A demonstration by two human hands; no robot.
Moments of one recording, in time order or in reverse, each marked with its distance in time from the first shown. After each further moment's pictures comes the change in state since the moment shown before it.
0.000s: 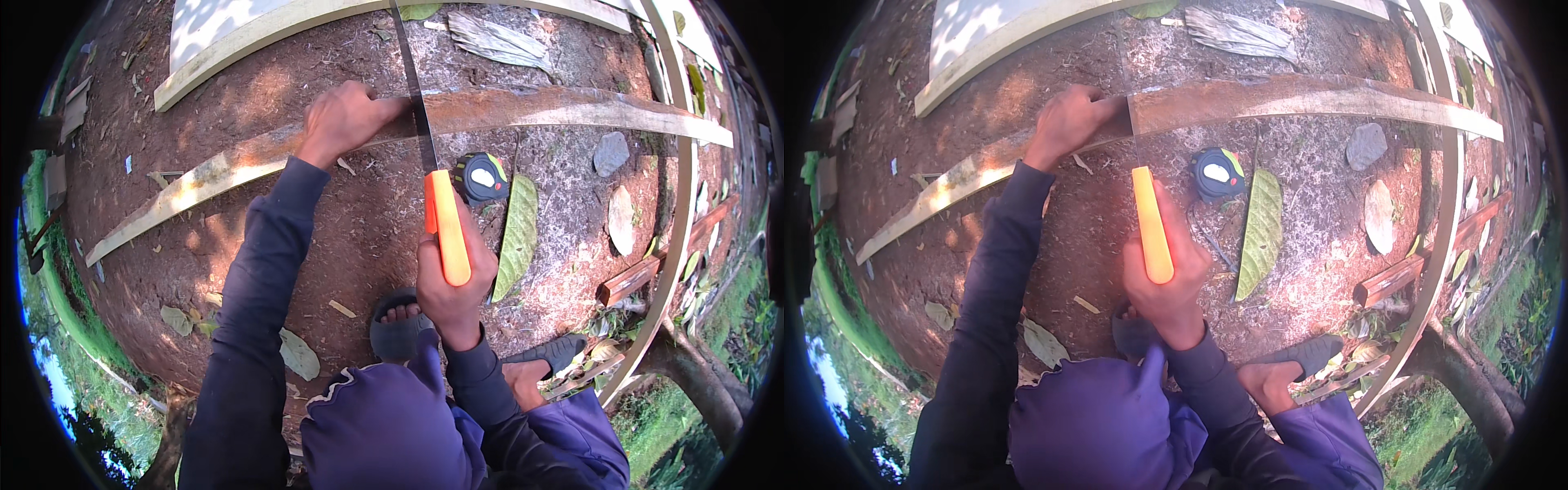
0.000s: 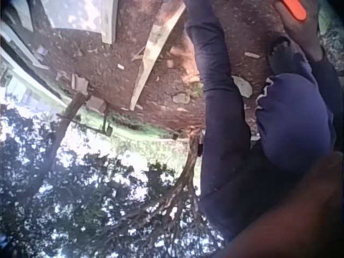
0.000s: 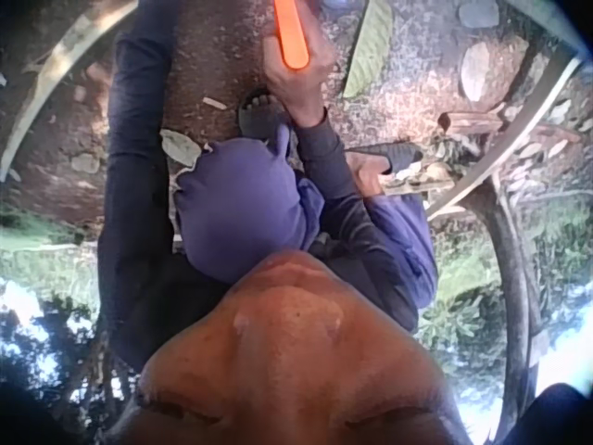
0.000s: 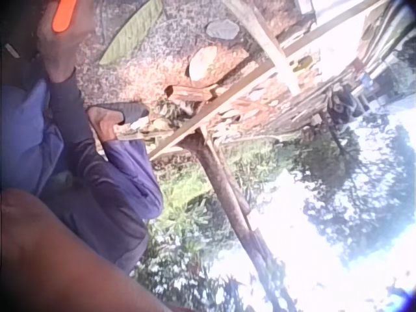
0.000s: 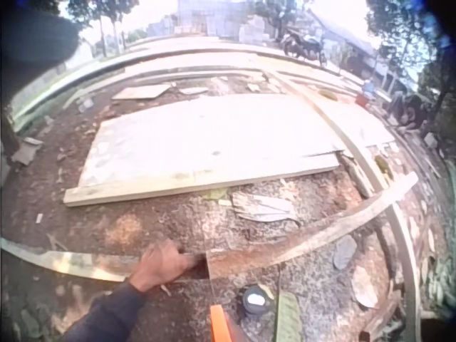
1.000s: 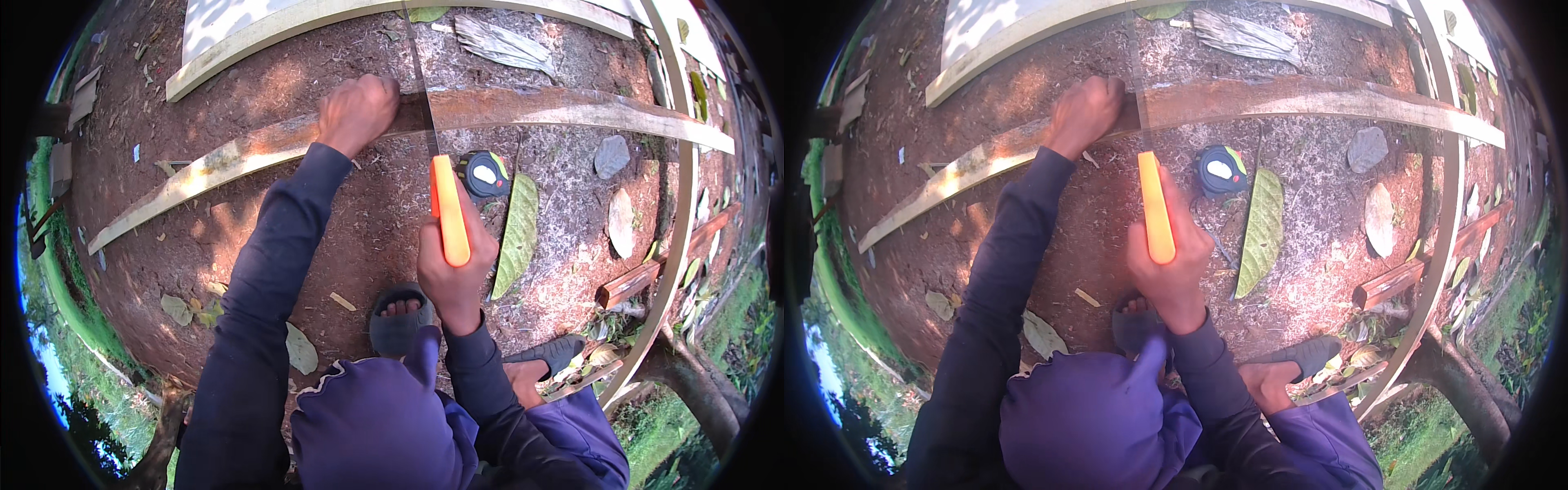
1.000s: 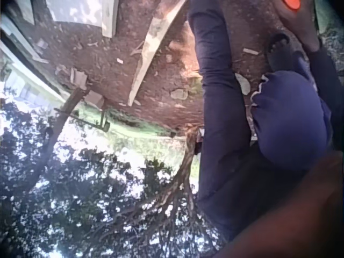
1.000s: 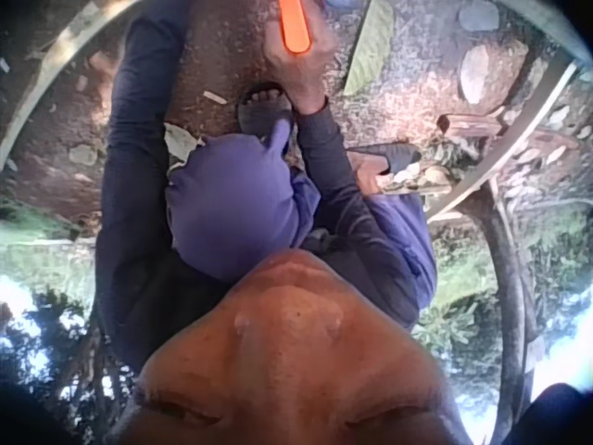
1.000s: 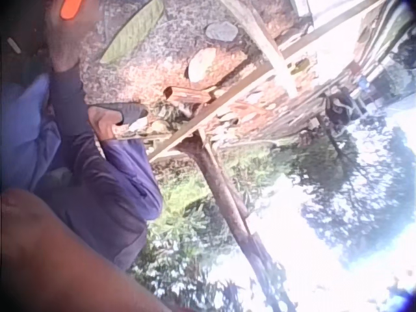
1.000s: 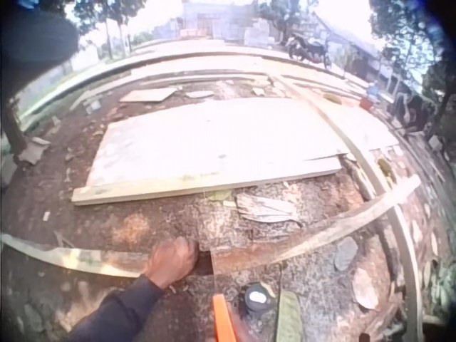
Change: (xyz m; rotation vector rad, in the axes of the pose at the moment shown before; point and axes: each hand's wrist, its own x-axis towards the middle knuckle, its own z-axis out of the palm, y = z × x) left_hand 0.008 -0.018 0.033 0.313 0.406 0.367; right_hand 0.016 0.000 0.005 -0.005 -0.009 -0.058
